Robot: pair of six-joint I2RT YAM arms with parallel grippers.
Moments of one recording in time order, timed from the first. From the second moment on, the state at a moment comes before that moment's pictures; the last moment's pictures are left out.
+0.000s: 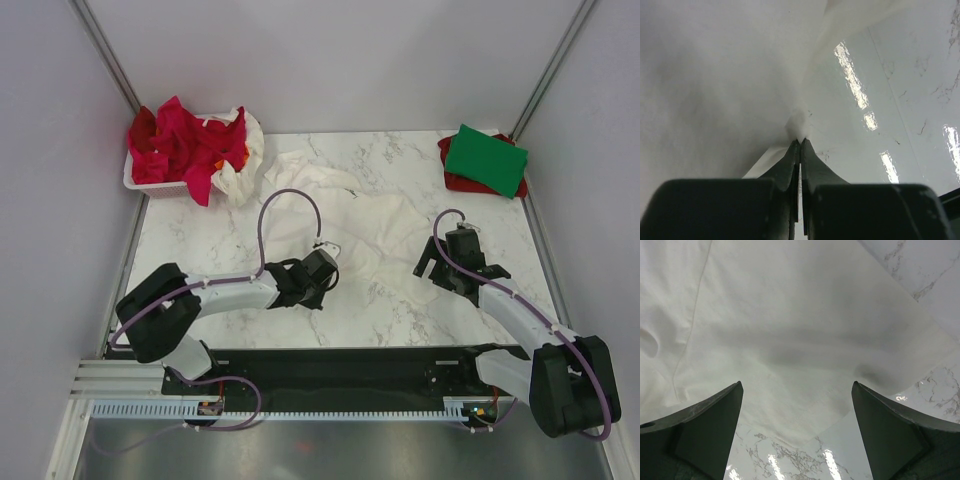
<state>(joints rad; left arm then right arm) -0.96 1.55 0.80 -0.28 -0.20 -0.46 0.20 1.10 0.51 -0.33 0.08 0.61</state>
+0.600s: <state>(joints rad) -0.95 1.21 0.67 -0.40 -0.24 -0.47 0.13 1.01 0.47 -0.39 0.18 0.71</state>
